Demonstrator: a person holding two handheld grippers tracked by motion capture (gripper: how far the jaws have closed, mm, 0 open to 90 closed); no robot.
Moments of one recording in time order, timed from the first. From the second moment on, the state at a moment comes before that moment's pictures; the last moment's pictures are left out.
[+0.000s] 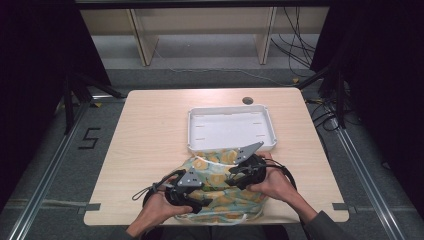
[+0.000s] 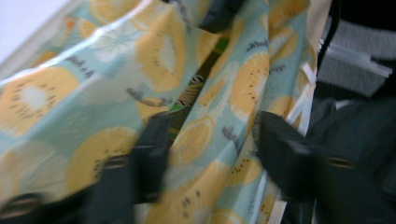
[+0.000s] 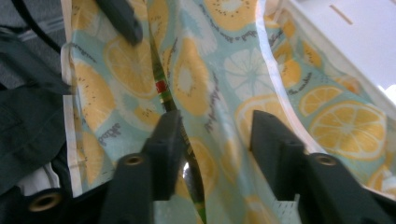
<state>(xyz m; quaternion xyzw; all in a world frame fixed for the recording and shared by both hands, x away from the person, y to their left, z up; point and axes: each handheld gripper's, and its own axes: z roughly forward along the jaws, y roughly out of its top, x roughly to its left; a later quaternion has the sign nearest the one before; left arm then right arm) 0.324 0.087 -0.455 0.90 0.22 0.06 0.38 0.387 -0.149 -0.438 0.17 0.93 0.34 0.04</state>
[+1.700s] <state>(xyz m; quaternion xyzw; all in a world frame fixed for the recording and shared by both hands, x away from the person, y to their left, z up) 0.364 0.101 -0.409 0.89 0.28 0.16 0.33 0.354 -0.168 -0.423 0.15 0.92 0.37 0.02</state>
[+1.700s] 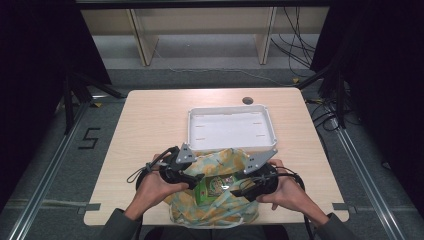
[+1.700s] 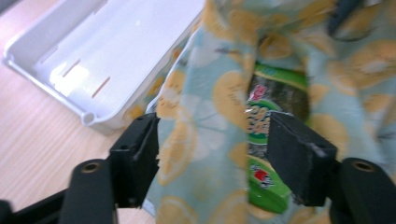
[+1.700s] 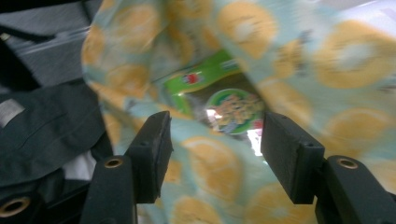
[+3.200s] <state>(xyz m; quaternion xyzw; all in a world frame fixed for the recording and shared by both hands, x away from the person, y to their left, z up) 0.366 0.122 -0.392 0.83 0.33 0.14 0.44 0.359 -0.141 -0.425 0.13 0.93 0.34 -0.04</state>
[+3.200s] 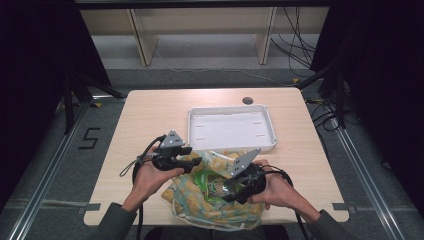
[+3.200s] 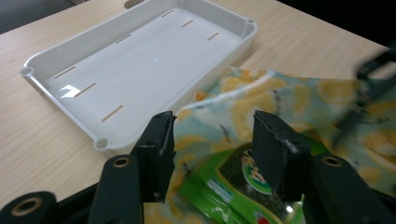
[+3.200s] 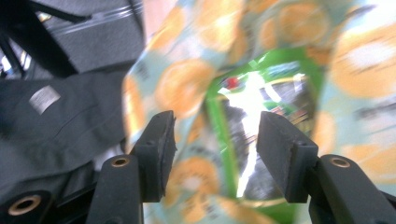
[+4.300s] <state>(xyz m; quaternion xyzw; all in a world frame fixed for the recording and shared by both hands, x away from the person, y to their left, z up) 0.275 0.063 -0.472 0.93 0.17 -0.01 0.32 0.456 -0.165 -0.438 0.25 0.92 0.27 0.14</state>
